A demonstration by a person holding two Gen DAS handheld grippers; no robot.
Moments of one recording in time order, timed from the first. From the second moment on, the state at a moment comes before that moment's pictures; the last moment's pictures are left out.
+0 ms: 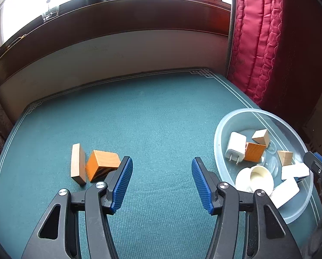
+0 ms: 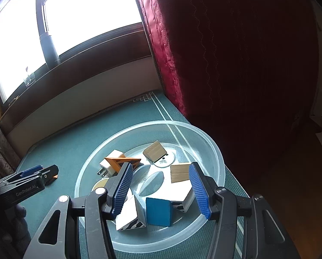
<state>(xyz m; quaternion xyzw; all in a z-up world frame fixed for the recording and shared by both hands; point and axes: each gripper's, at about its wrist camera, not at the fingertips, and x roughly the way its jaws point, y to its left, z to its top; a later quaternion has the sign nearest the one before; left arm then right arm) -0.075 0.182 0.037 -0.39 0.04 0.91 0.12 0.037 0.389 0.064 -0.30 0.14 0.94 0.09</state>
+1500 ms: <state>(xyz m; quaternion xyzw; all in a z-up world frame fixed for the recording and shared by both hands) -0.134 0.062 -0.011 -0.45 -0.03 0.89 0.00 0.040 0.369 0.063 -0.30 0.10 0.94 0.08</state>
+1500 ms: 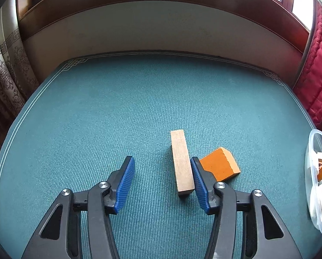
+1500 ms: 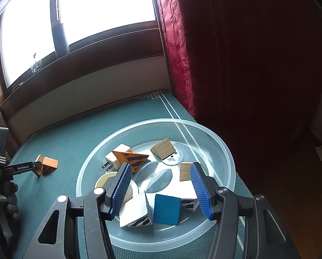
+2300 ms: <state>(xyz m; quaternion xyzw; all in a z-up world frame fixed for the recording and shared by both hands) -0.115 0.054 0.006 -0.43 -0.01 0.90 0.01 0.034 0.339 0.071 -0.33 0.06 0.94 0.04</state>
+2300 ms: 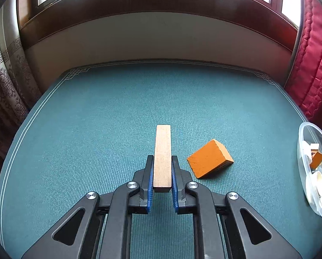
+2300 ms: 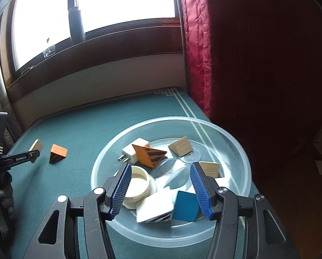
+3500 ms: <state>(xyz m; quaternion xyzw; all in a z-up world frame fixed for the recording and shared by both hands) -0.104 -0.002 -0.013 -0.45 -0.07 0.89 -0.04 -0.136 0.130 0.022 -0.44 0.06 0.86 -0.25</state>
